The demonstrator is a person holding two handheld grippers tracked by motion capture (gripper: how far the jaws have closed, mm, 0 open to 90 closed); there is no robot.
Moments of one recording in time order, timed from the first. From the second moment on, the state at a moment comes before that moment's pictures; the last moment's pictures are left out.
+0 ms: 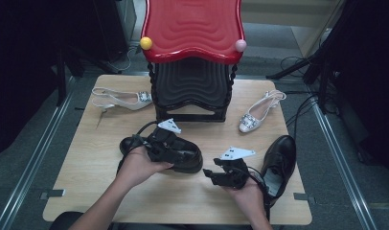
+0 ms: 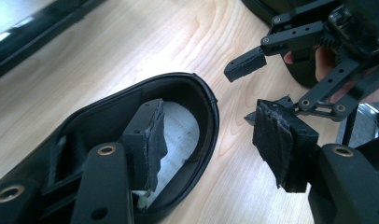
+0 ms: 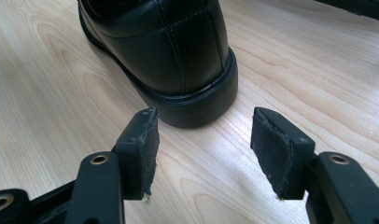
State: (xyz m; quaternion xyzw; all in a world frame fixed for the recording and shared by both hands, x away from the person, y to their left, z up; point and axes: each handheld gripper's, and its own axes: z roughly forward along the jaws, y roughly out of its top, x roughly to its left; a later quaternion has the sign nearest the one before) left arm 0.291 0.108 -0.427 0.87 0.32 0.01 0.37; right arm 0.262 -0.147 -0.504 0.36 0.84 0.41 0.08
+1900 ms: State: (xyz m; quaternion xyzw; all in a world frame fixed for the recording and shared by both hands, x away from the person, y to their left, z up) left arm 0.282 0.223 -0.509 0.83 0.41 0.05 0.37; right arm 0.273 -0.120 -0.498 0.34 0.83 0.43 0.04
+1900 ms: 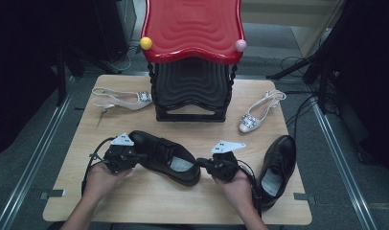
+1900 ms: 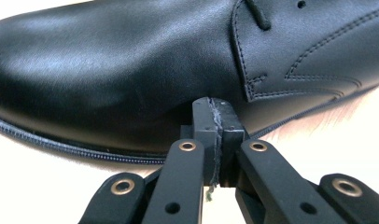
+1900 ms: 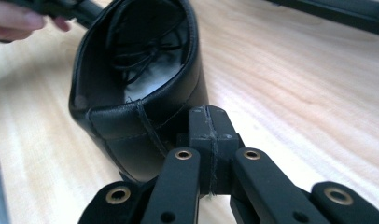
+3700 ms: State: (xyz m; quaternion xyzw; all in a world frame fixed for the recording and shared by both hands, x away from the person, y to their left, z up) left arm 0.297 0.191 -0.507 0.85 0.38 0.00 0.37; right arm 0.231 -0.111 -0.500 0.31 0.85 0.42 0.00
